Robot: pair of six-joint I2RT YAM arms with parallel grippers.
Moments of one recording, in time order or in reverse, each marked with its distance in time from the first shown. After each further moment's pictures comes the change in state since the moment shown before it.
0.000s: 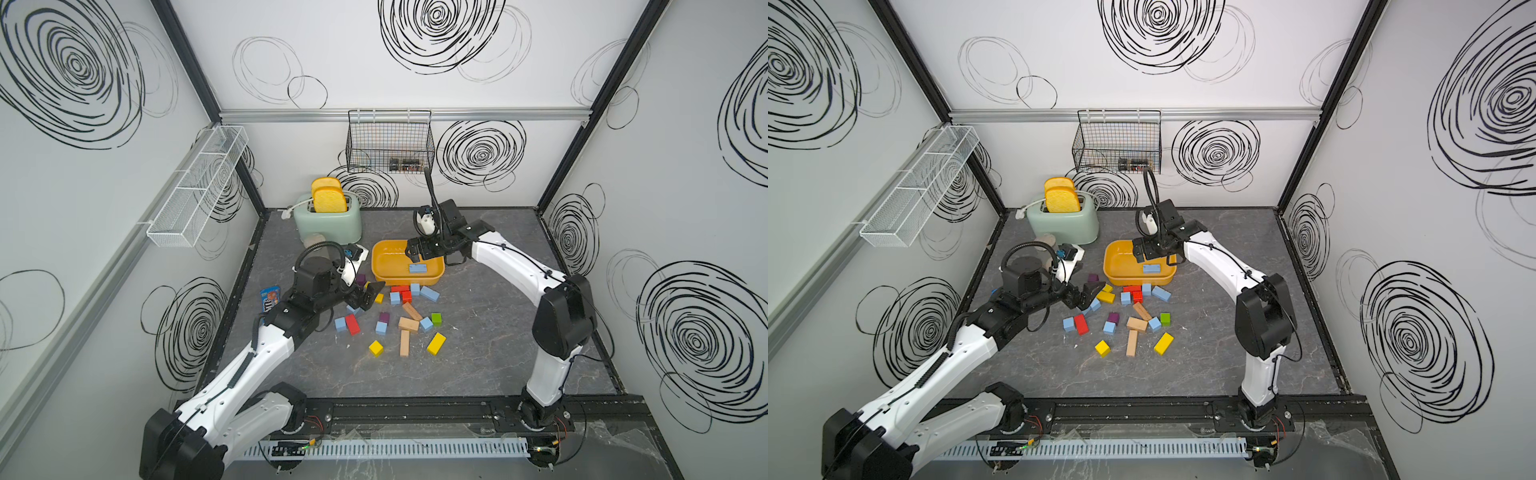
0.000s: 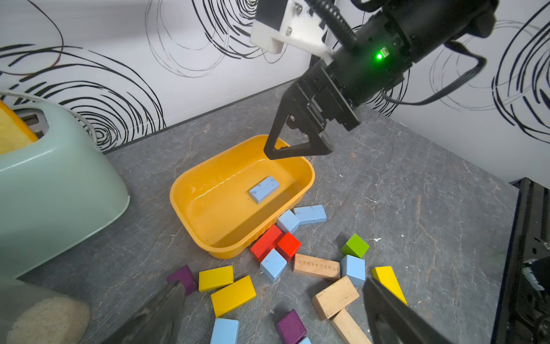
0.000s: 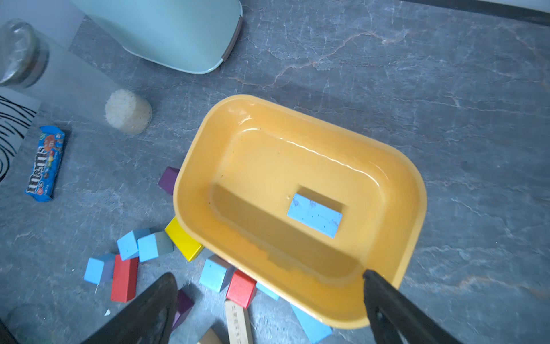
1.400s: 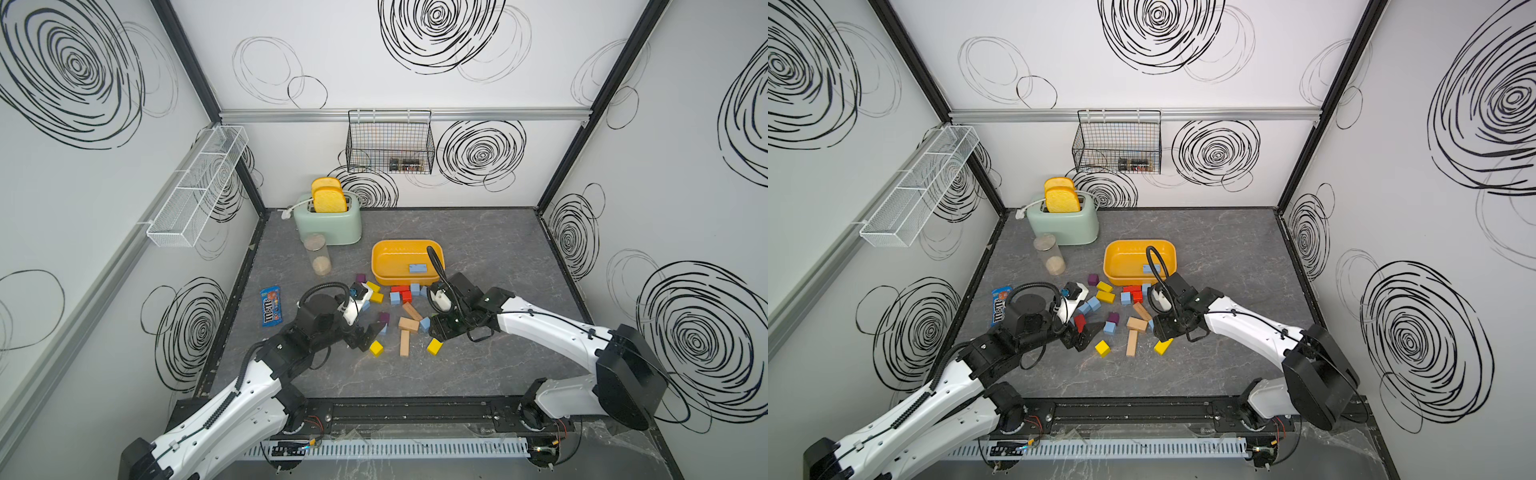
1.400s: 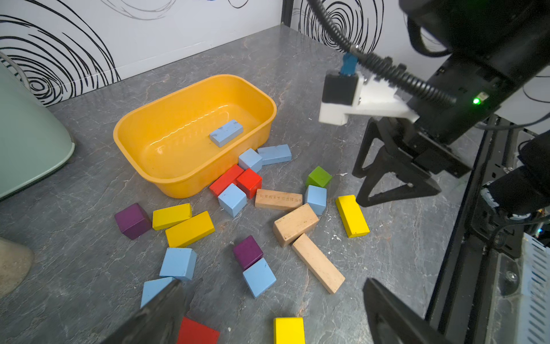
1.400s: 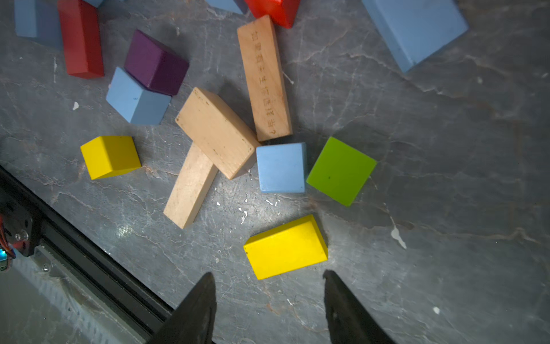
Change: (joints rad) left arm -0.187 -0.248 -0.227 -0.096 -0.110 -0.062; right arm 0.202 -0.416 -0.740 0.032 -0.072 0.169
